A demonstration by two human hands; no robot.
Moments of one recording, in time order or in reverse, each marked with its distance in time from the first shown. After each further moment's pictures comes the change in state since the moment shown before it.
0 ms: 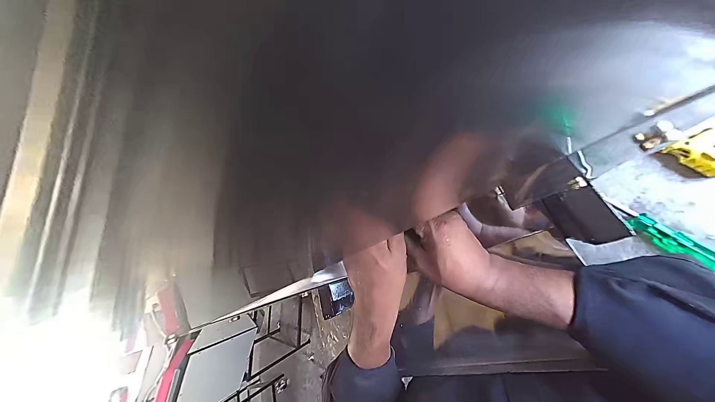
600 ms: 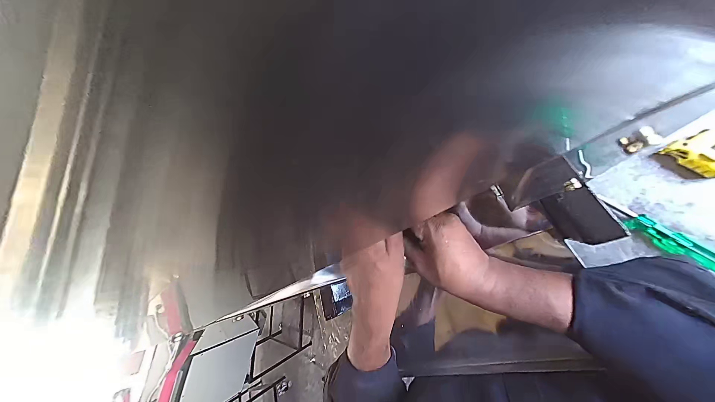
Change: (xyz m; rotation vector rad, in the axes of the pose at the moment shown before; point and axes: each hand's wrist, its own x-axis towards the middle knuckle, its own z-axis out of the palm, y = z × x) left_hand 0.001 0.001 -0.007 -0.019 -0.022 -0.012; right_hand 0.000 -0.007 -0.002 0.031 -0.009 0.013
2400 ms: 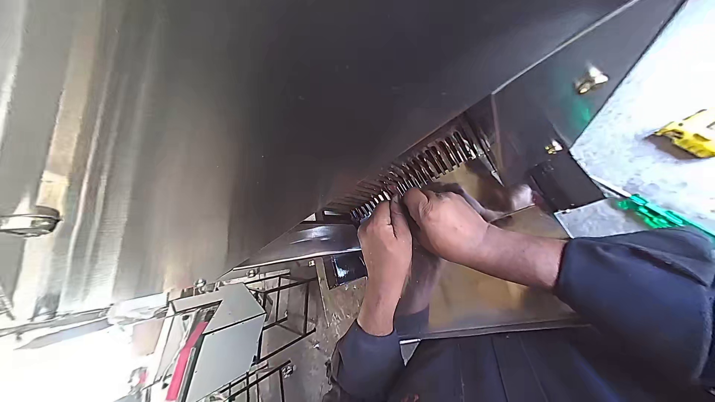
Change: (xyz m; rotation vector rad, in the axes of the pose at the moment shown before) left_hand -0.032 -0.015 0.022 -0.125 -0.017 -0.019; right_hand -0.008 0.003 -0.011 -0.363 -0.205 -0.073
